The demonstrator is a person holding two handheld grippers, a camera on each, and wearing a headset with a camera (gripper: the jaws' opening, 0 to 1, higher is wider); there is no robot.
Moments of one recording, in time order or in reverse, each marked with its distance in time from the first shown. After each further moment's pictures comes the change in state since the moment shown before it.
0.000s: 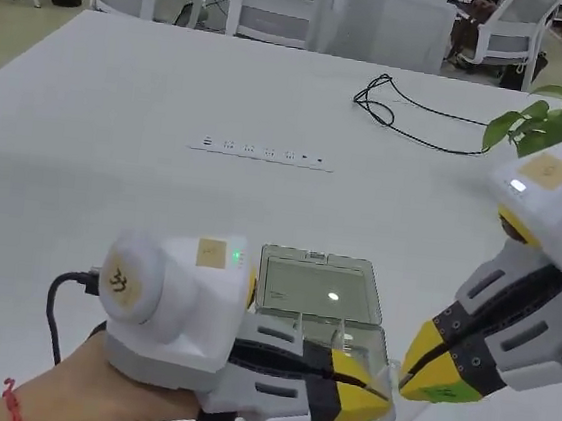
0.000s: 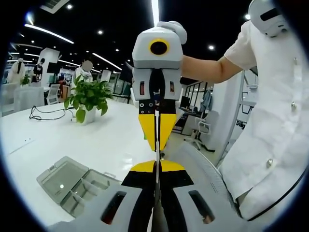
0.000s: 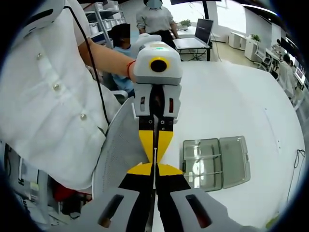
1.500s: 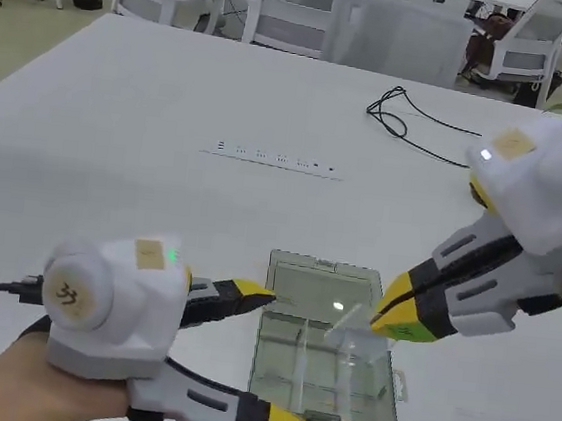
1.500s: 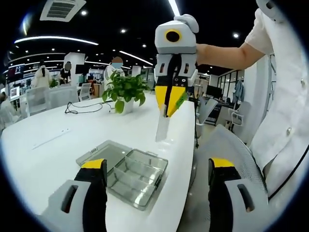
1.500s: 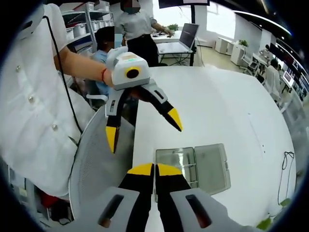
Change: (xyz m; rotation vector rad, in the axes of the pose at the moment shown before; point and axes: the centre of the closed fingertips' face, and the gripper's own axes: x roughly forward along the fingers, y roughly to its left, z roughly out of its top) left arm -0.060 0.060 -0.035 0.034 0.072 0.346; right arm 0.006 -0.063 0.021 -0.002 -0.030 -0.159
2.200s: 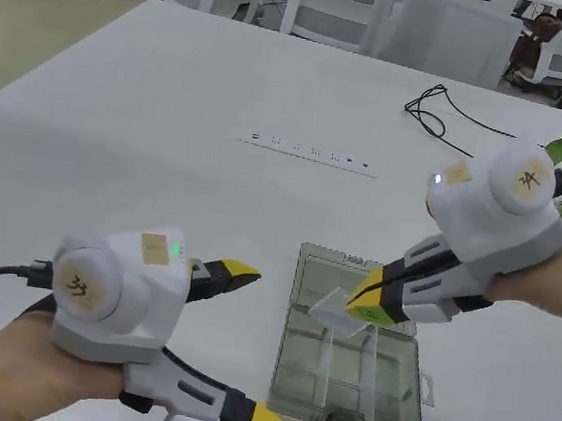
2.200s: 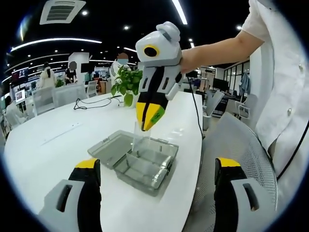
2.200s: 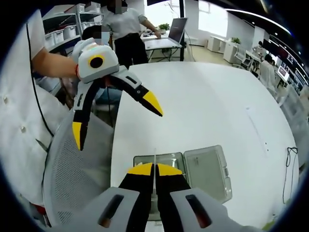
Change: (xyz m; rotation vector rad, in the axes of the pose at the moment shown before) left arm -0.020 0.016 -0.025 0.027 0.042 0.060; right arm 0.066 -0.044 -0.011 0.043 -0.018 -0.050
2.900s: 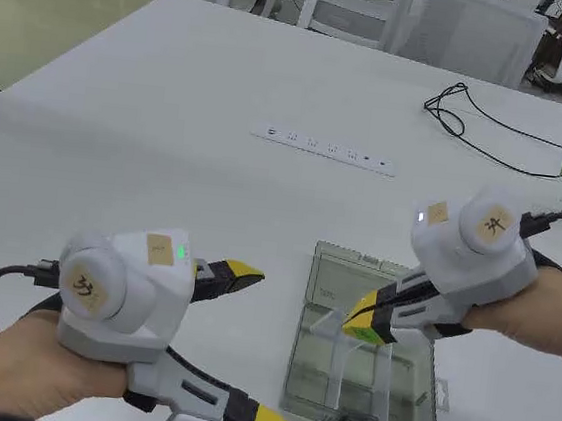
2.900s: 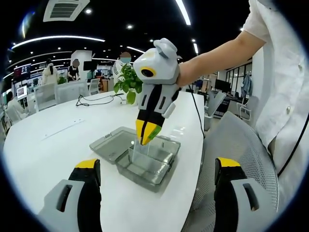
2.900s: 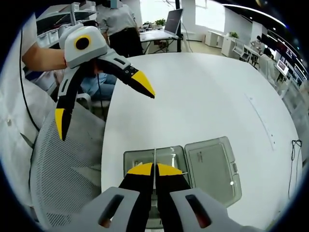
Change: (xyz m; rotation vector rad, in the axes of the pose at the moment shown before) left arm -0.005 0.005 -0.010 -0.028 0.002 0.012; right arm 0.034 -0.010 -0.024 0.032 0.031 -0.007
